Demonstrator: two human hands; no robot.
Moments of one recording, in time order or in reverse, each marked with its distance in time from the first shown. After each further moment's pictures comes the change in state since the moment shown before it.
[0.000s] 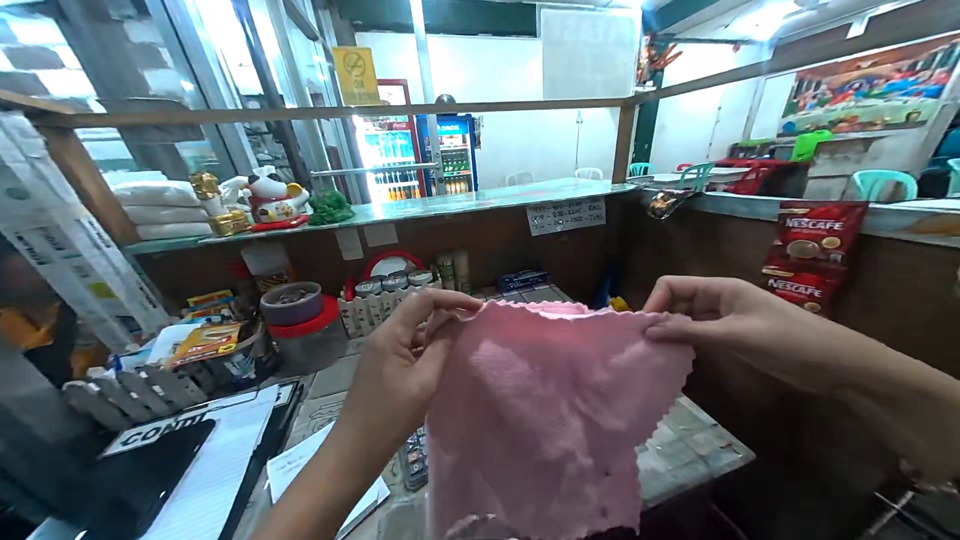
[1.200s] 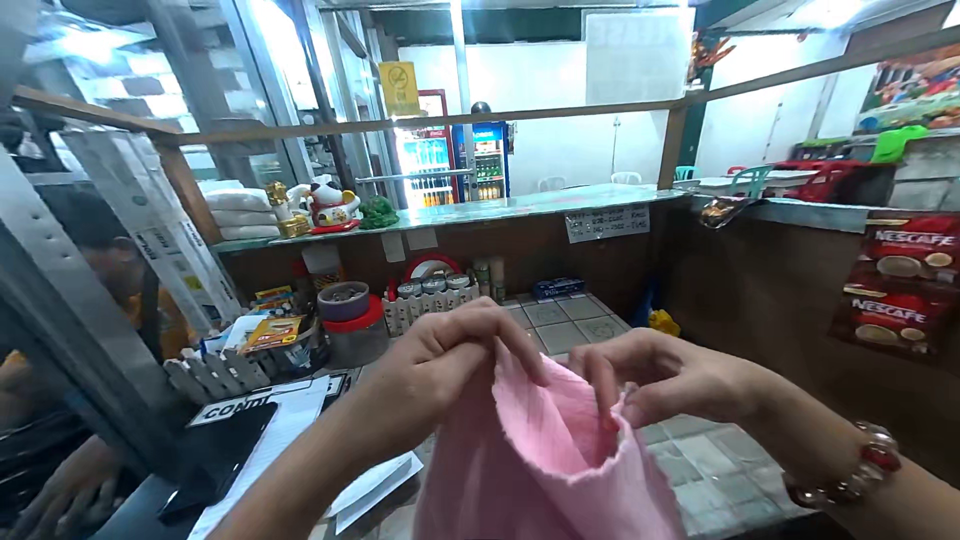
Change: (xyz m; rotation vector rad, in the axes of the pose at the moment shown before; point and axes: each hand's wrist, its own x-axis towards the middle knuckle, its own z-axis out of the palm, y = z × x) left_hand 0.014 0.038 -0.048 -0.158 -0.433 0.007; right_hand 0.060 0.007 0.079 0.404 -0.731 -0.274
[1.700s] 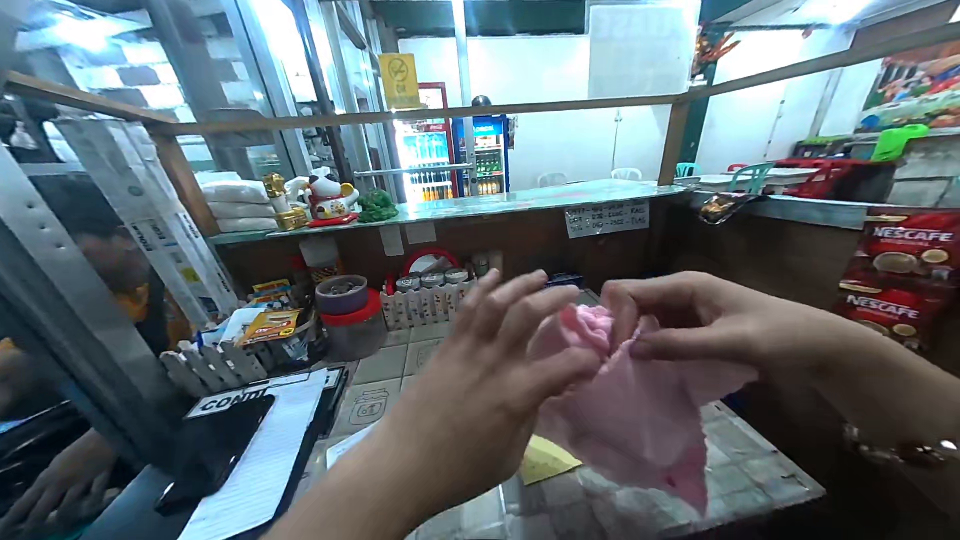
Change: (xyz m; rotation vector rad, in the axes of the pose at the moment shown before) left_hand 0.005 -0.014 0.037 0.977 0.056 0.417; right_hand -0.007 -0.061 -0.012 -0.453 0.212 0.098
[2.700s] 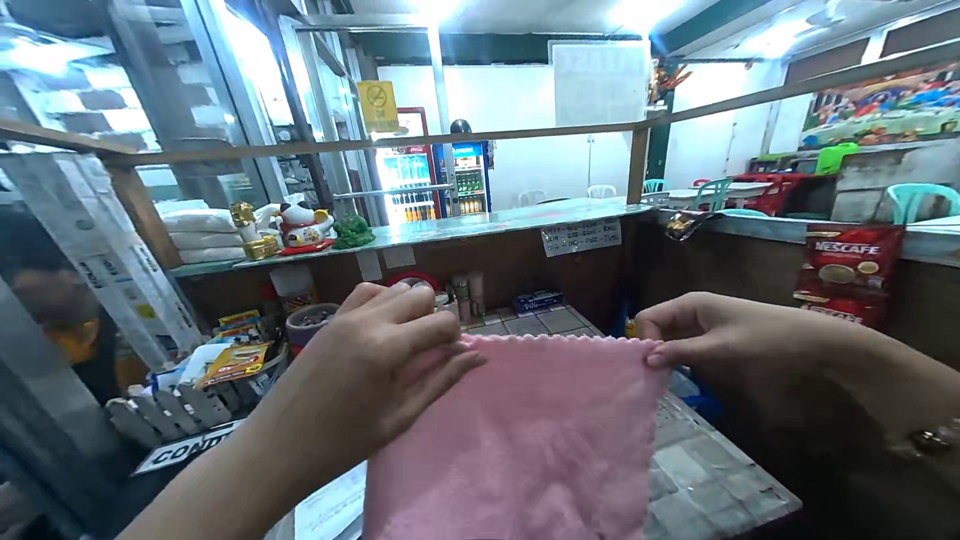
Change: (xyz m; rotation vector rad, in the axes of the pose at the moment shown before) left_hand 0.007 -0.046 -0.043 0.043 0.075 -0.054; right_hand -0.041 0.032 -0.047 0.025 0.005 0.272
